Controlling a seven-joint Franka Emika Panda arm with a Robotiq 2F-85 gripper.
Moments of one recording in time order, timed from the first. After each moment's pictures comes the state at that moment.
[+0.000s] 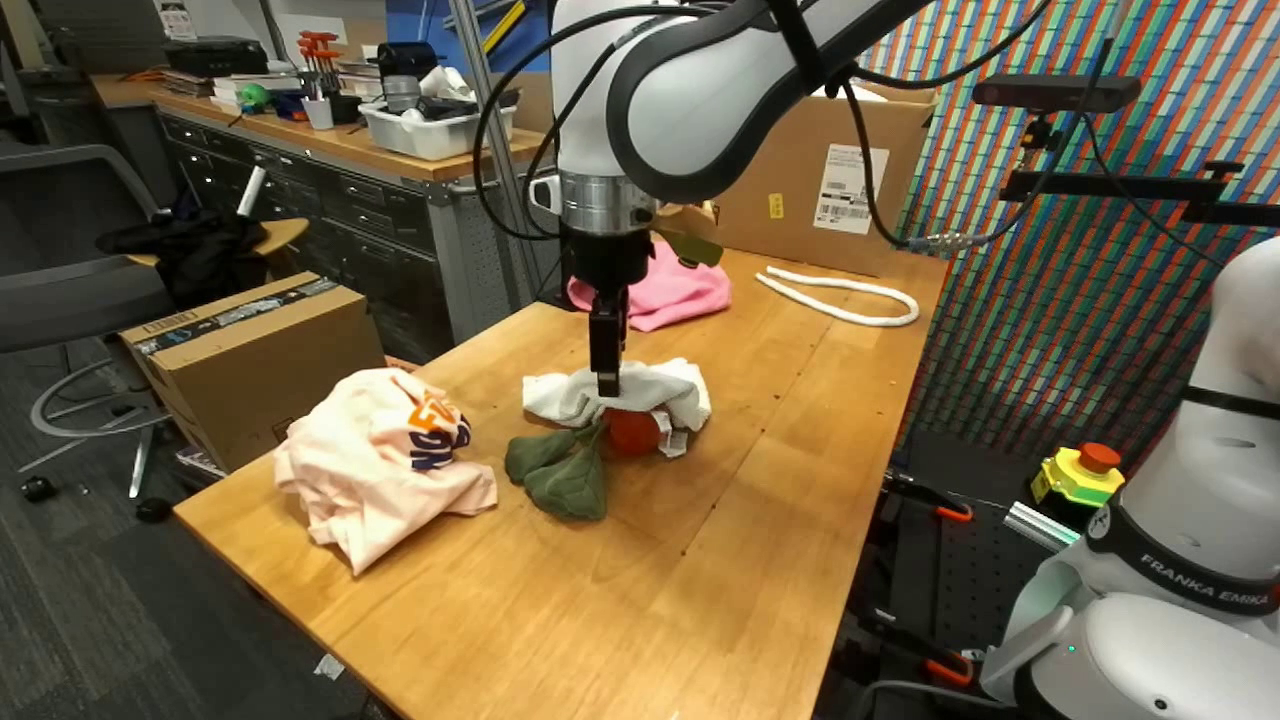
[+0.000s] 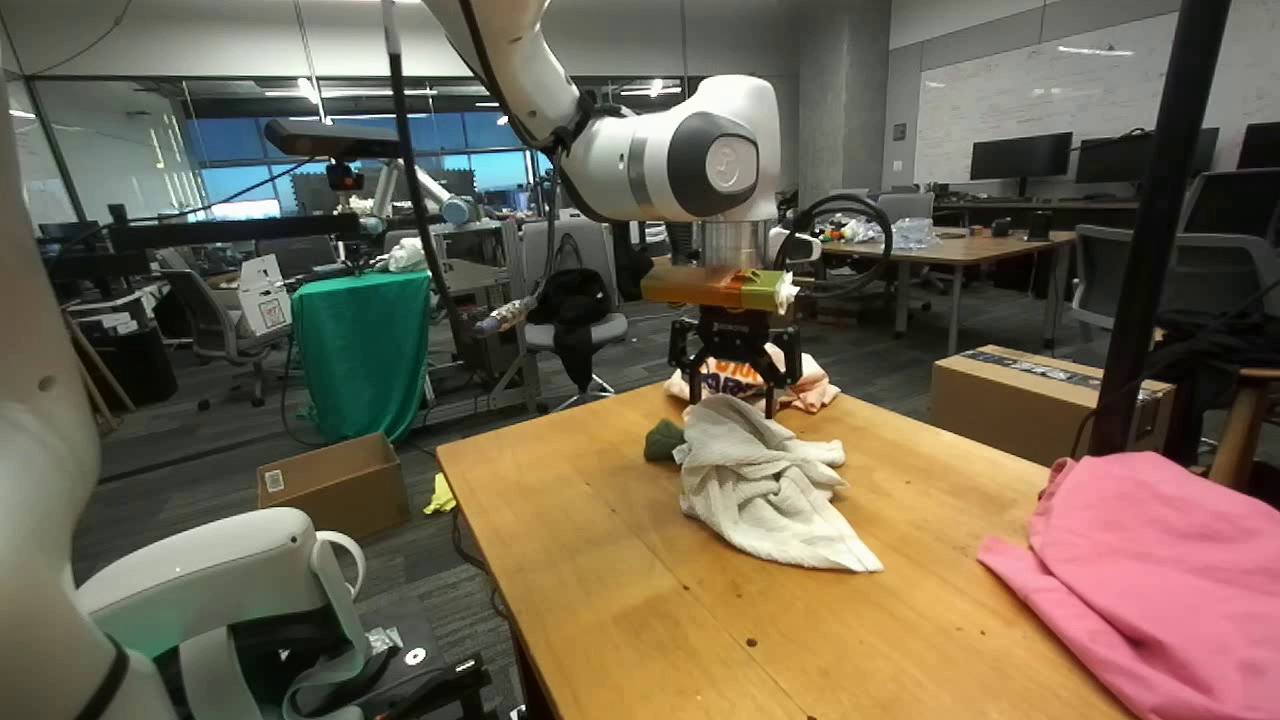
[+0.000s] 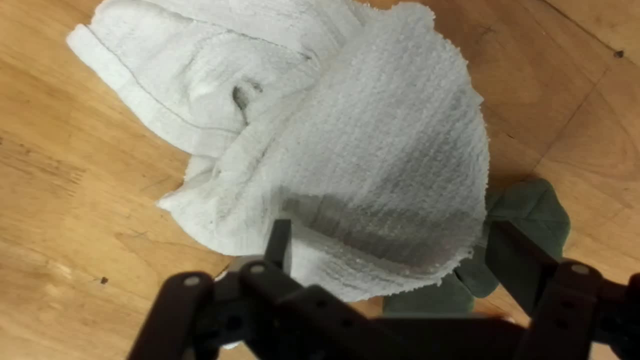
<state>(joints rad) 0.09 0.15 0.13 -2.10 -0.02 2.24 -0.26</state>
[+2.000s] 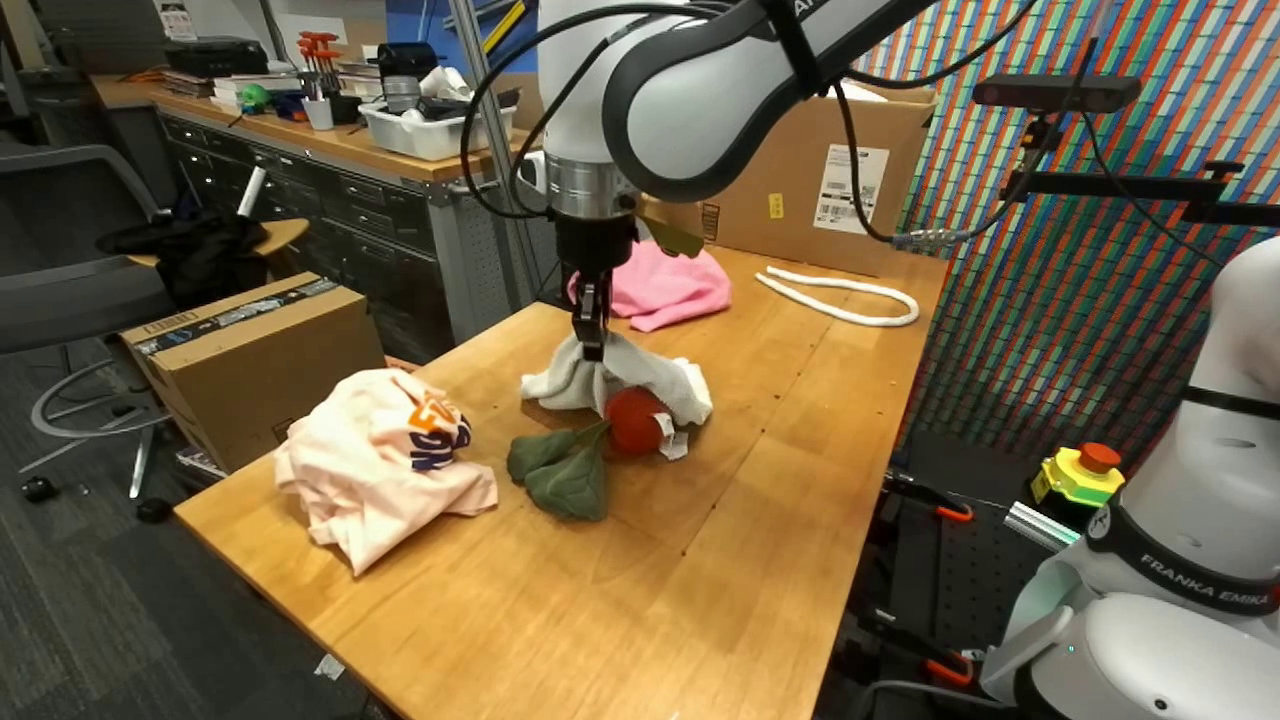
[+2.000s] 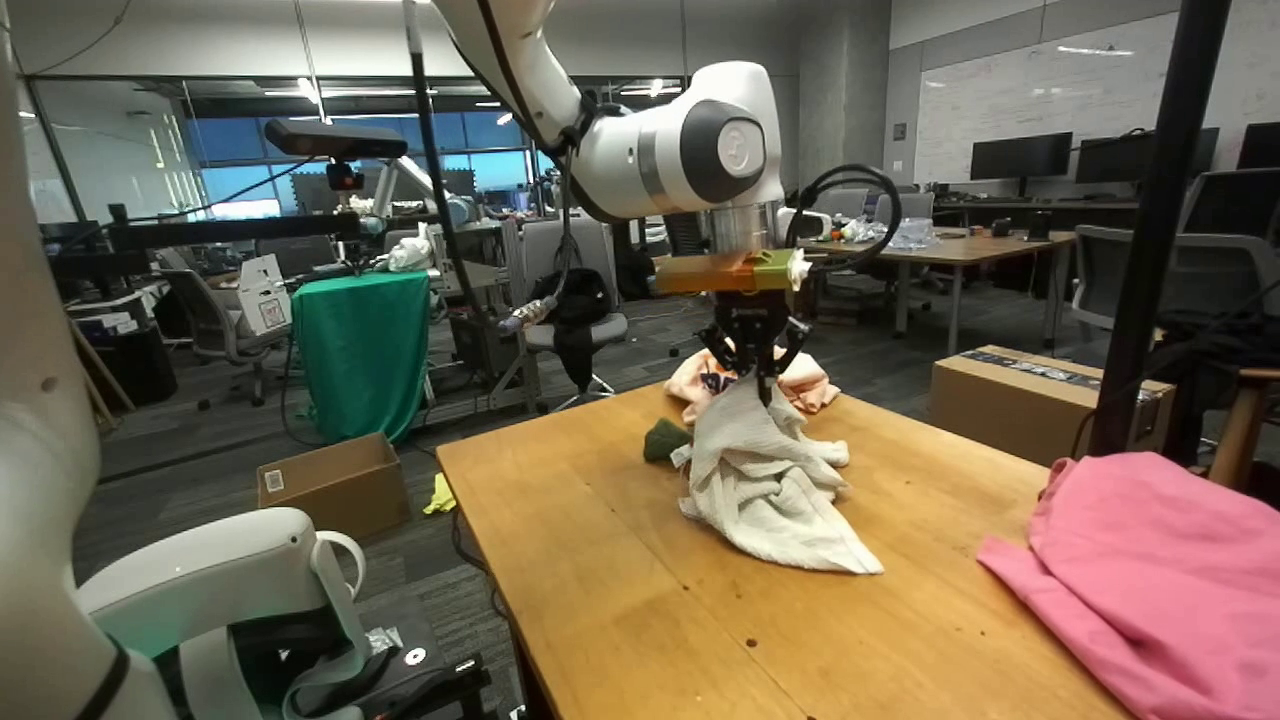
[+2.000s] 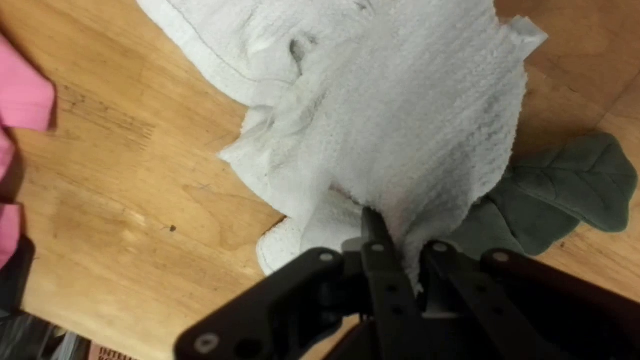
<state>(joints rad) 0.10 0.16 0.12 -2.06 -0.14 2.28 -0.16</state>
